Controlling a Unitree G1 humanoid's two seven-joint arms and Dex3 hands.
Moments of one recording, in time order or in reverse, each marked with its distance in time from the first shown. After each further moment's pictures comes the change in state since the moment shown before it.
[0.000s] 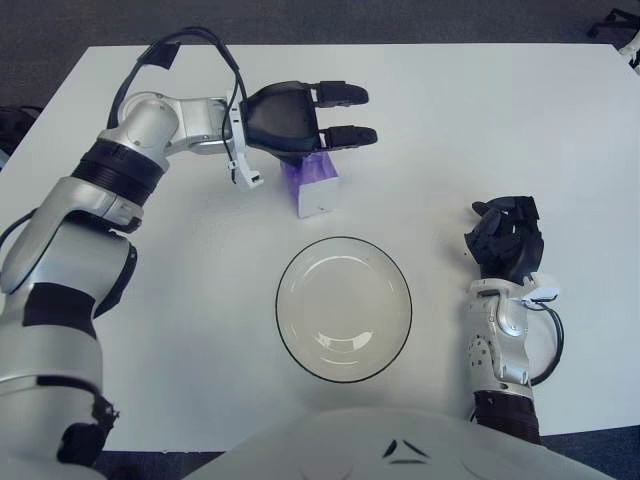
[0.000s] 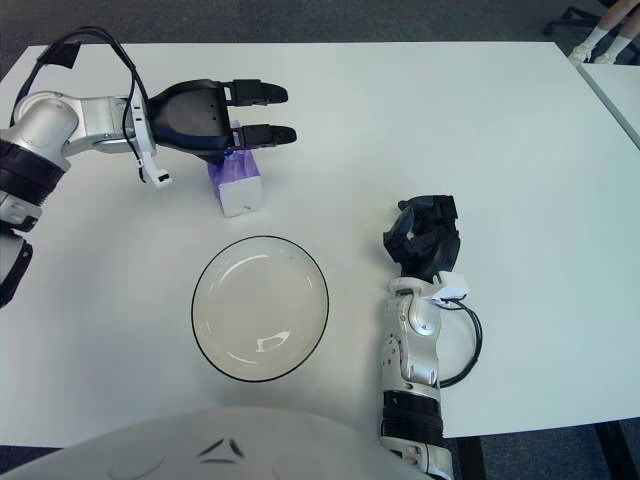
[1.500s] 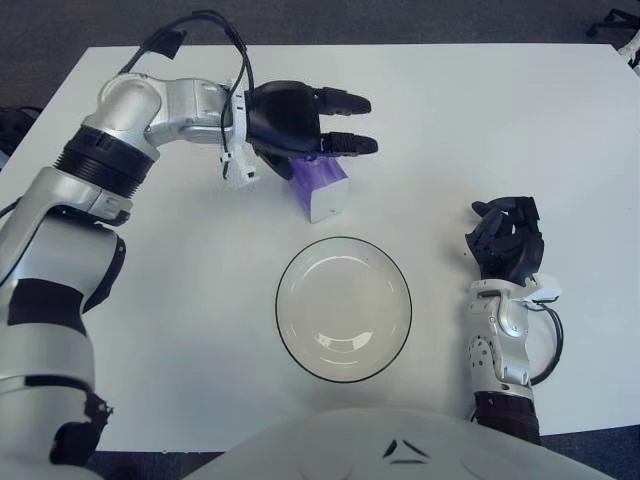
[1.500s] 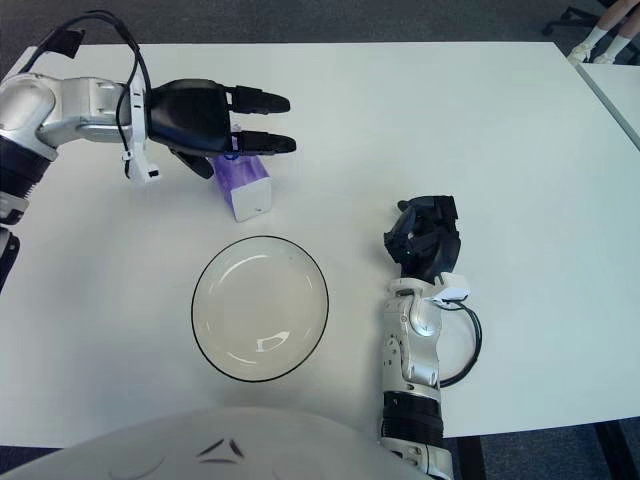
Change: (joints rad) left arm -0.016 0.041 0.038 -0.056 -0.398 -0.032 -0.637; right arm 0.003 0.000 0.000 -0.002 0.026 0.000 0.013
